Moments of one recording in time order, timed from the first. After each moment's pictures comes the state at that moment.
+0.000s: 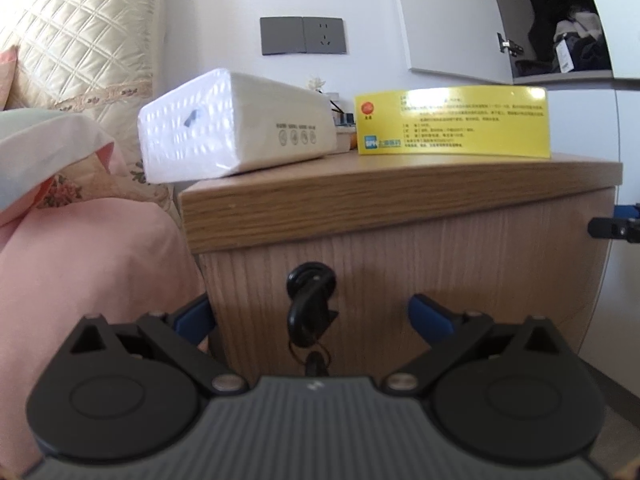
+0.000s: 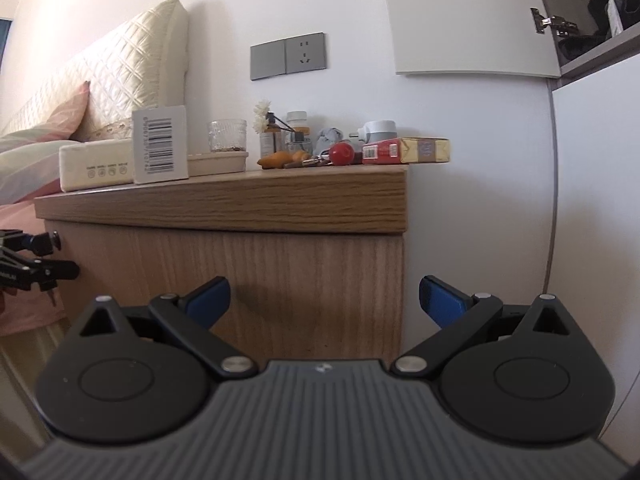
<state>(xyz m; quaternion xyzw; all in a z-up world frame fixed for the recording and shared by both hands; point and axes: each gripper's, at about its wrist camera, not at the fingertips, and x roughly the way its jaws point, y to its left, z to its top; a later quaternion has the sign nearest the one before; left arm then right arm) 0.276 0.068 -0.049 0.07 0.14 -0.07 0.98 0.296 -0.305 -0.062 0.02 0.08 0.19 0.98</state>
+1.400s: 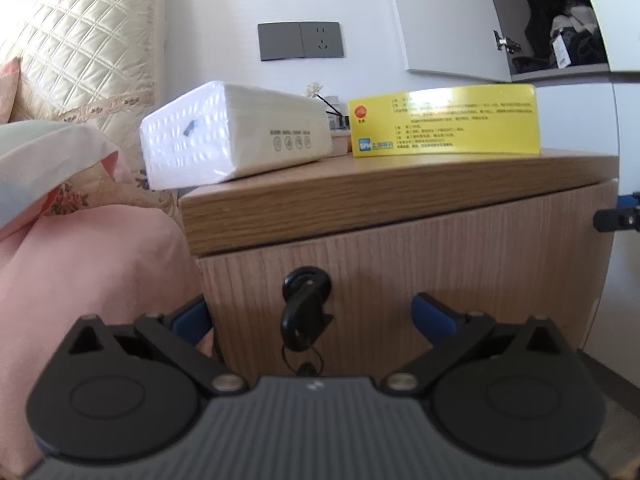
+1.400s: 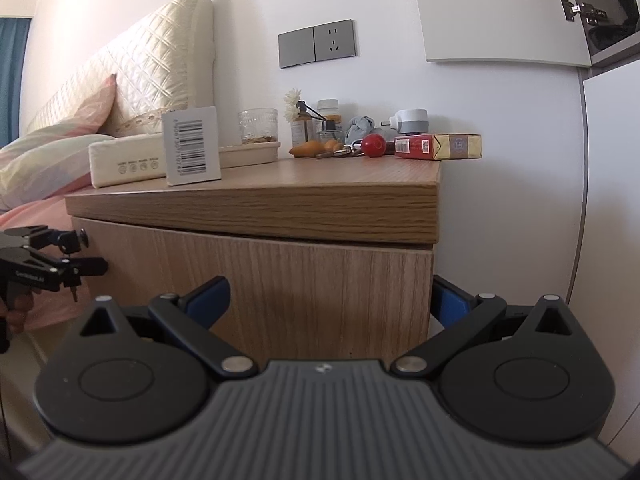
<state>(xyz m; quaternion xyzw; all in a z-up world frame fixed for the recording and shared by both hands) 0.264 0.065 -0.047 0.09 0.14 -0.06 0.98 0.293 -0.307 -0.050 0.02 0.11 0.24 0.96</state>
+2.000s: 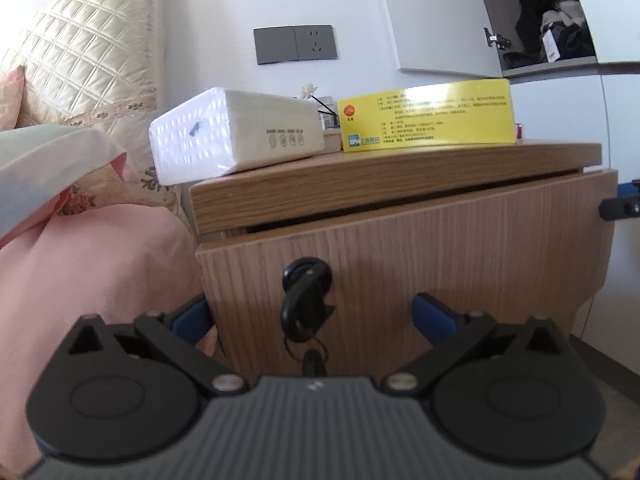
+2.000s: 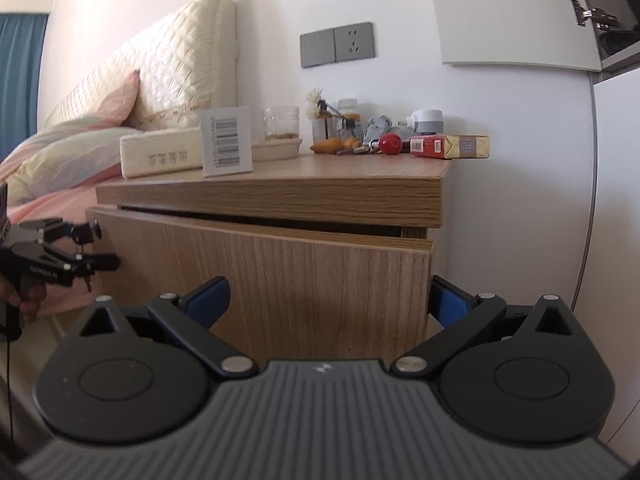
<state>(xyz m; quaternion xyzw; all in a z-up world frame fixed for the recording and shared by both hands) 0.241 0.064 -0.049 0.09 0.14 -0.06 0.98 0.271 -0.313 -0.048 0.02 0.12 0.26 0.96</state>
